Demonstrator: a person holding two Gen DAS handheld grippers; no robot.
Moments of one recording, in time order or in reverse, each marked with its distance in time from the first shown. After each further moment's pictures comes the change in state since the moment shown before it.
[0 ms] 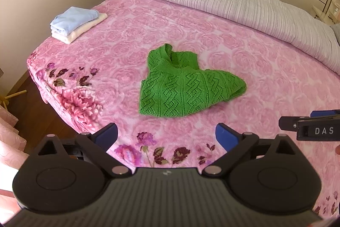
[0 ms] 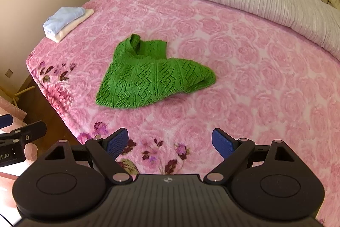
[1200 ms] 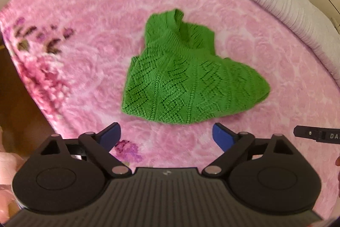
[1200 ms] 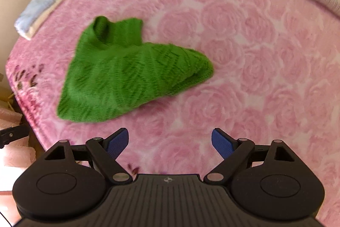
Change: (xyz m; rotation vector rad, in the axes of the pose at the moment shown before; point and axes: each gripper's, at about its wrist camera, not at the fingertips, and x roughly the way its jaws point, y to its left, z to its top) left arm 0.216 0.046 0.047 -0.186 0.241 -0.109; right arm 0.194 -0.091 0.073 0.111 0.200 0.040
